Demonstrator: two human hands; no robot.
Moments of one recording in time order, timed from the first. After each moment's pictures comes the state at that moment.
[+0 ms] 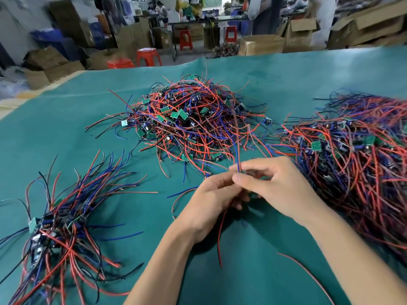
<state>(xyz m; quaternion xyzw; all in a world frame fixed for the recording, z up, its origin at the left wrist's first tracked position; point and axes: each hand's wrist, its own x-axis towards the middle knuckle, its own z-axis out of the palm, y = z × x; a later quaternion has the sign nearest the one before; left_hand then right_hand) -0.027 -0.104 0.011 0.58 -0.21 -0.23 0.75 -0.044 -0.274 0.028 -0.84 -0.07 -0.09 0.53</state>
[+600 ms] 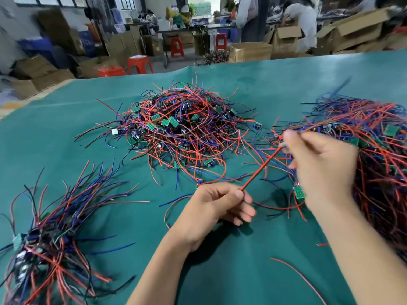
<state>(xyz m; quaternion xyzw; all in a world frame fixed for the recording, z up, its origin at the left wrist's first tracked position) -0.034 -0.104 0.017 0.59 -0.23 -0.26 0.73 -0.046 -0.308 0.057 -0.76 0.11 -0.42 0.49</state>
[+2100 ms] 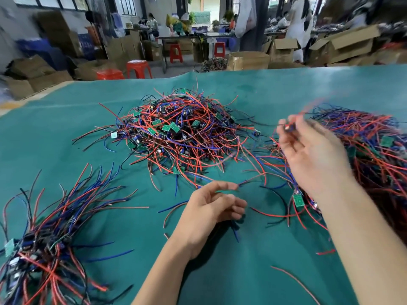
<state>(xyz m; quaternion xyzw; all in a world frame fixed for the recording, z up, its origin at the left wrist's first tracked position) -0.029 -0.107 0.014 0.57 -0.13 -0.21 0.78 -0.025 -0.306 0.095 -0.40 0.04 -0.23 0.89</state>
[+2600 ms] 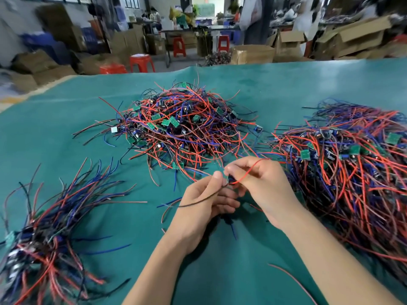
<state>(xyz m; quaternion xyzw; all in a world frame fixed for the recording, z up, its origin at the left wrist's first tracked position) -0.025 -0.110 0.013 0.56 -0.10 -0.18 0.80 -0.032 -0.259 0.030 -0.73 0.01 -0.12 0.67</state>
